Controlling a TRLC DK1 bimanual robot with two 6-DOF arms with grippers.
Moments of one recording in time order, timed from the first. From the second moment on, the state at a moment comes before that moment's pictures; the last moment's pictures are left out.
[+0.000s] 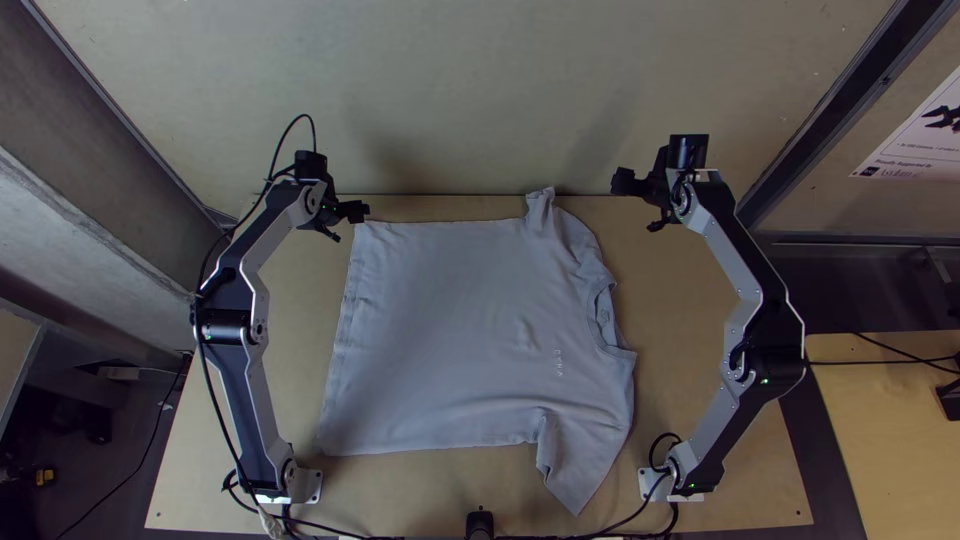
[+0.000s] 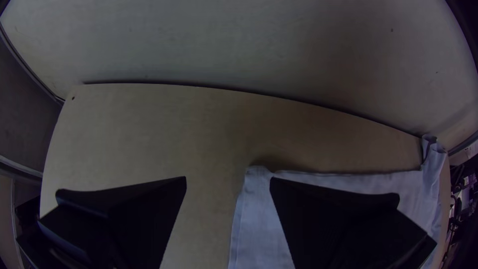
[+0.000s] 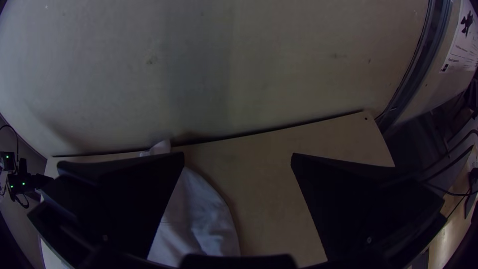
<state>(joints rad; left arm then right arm) -0.02 2.15 1.93 -0.63 -0.07 -0.16 0.09 1.93 1.76 -0.48 0.01 0.24</state>
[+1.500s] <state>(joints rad) -0.08 2.30 2.12 -0.78 -0.14 -0.15 0.18 2.42 2.27 -0.85 0.01 0.26</state>
